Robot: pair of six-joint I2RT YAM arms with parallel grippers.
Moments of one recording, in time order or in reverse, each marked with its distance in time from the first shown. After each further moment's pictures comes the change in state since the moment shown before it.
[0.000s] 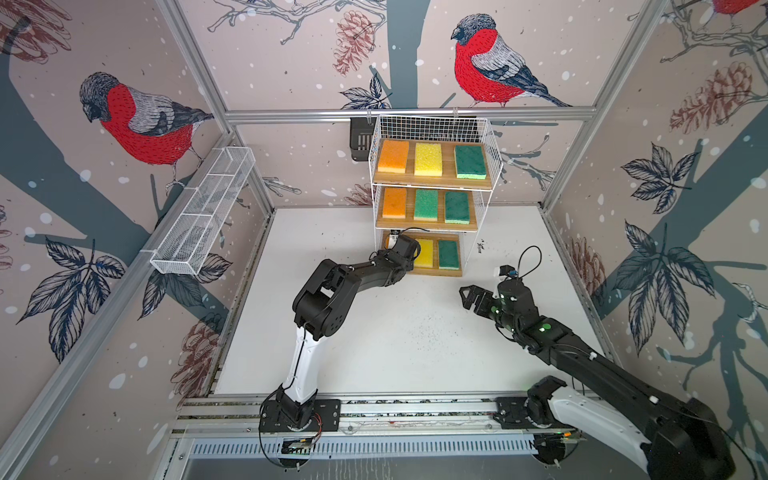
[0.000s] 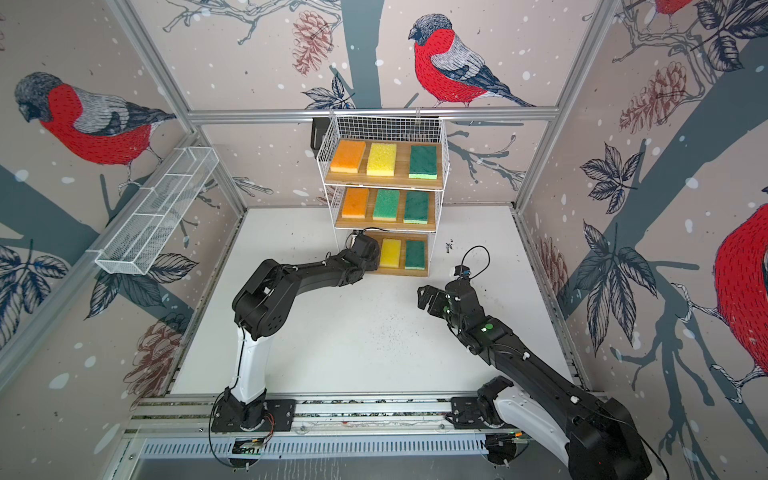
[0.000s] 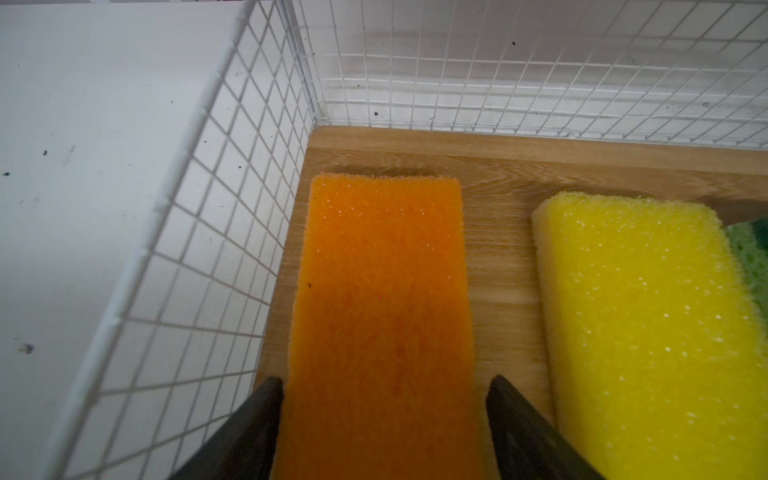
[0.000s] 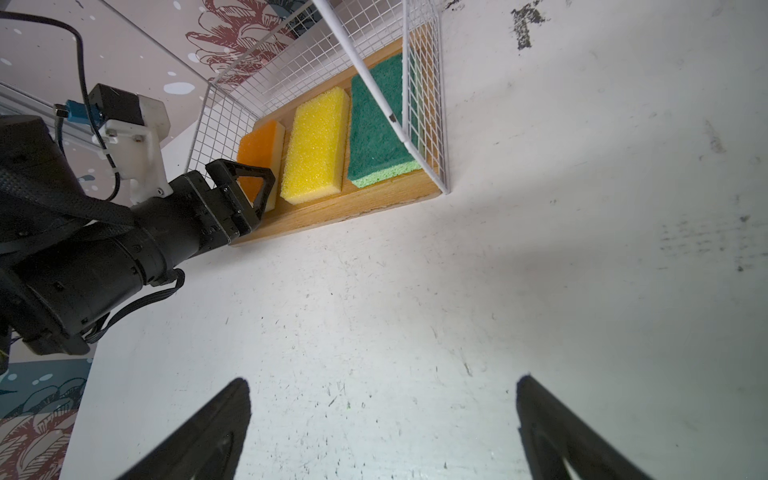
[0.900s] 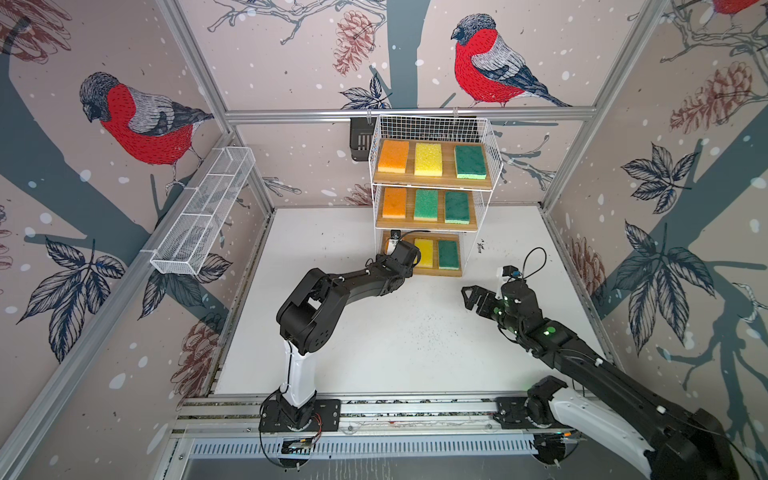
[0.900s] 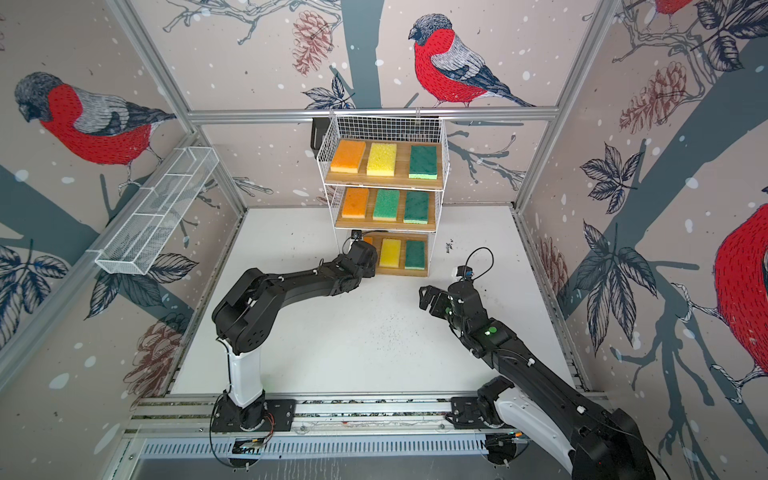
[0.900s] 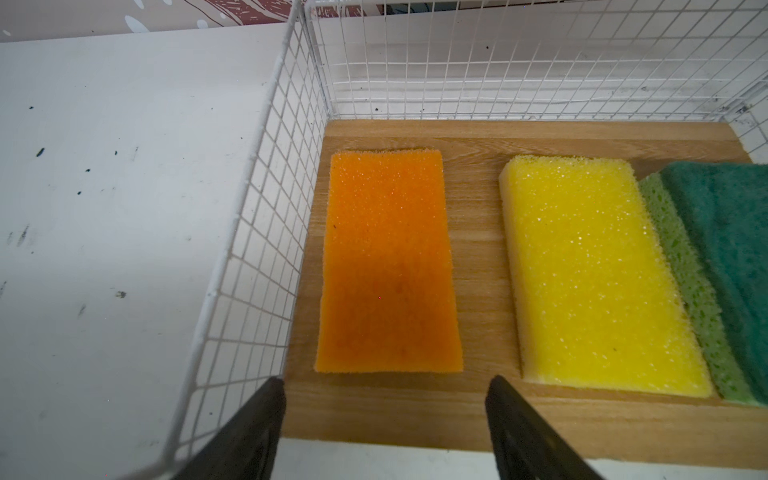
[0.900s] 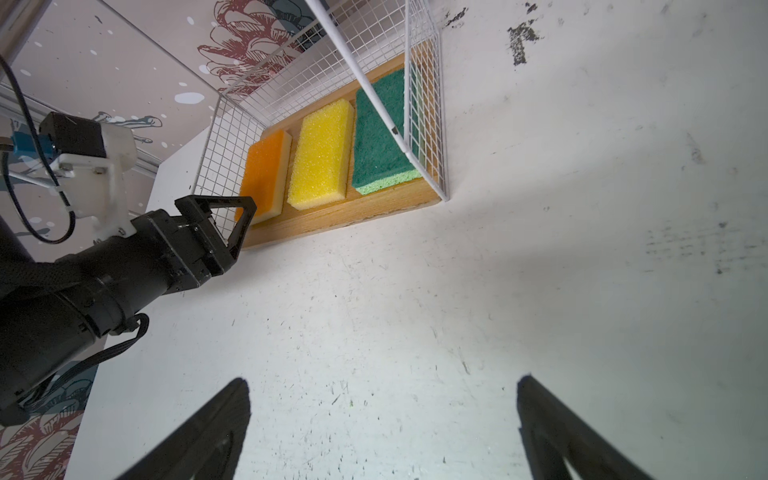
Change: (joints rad) left arm -0.054 -0.172 -0.153 -0.018 -0.034 0.011; right arm 0.000 -0.053 -0.004 -0.026 0.016 -0.004
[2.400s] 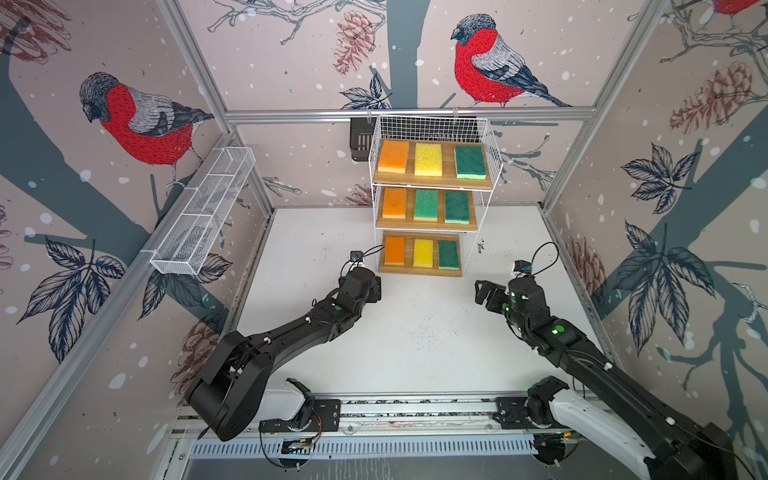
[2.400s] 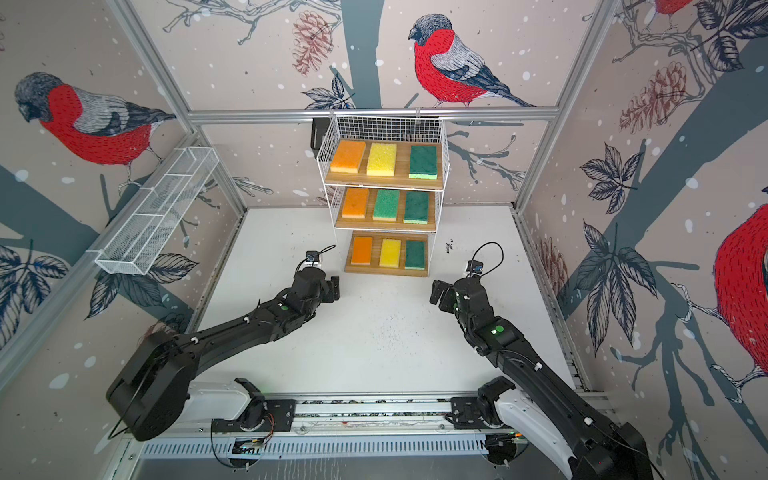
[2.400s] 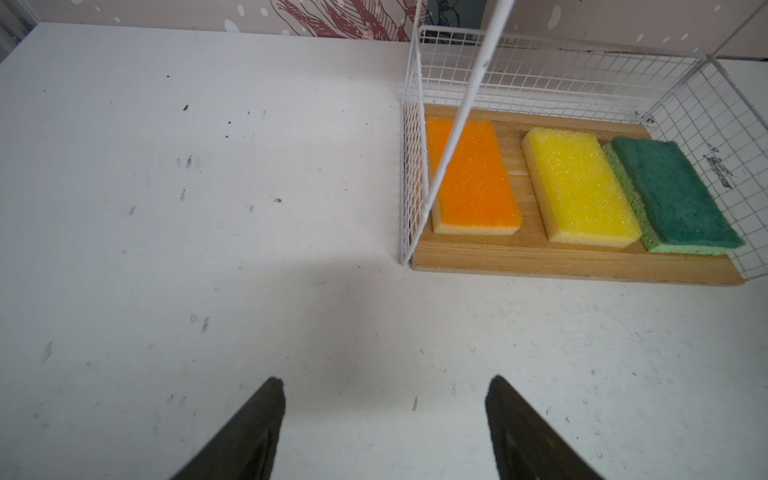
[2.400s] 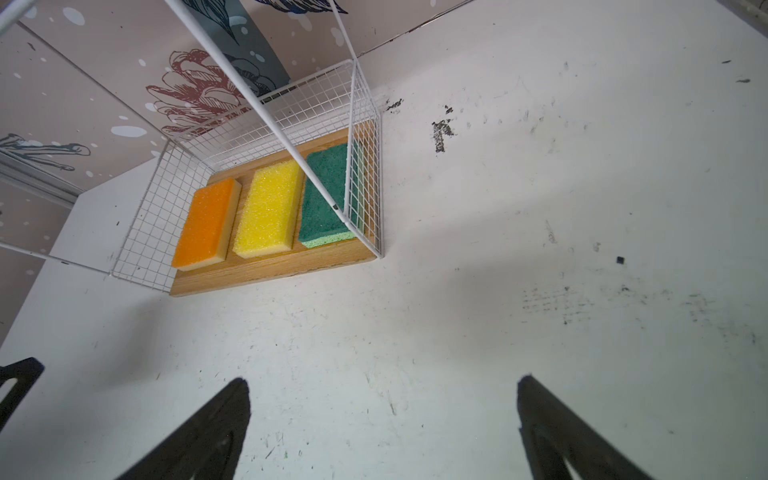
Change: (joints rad) left arm 0.093 -0.630 -0.581 0.122 0.104 0.033; right arm -0.055 -0.021 0.061 -0.087 0.159 -0.151
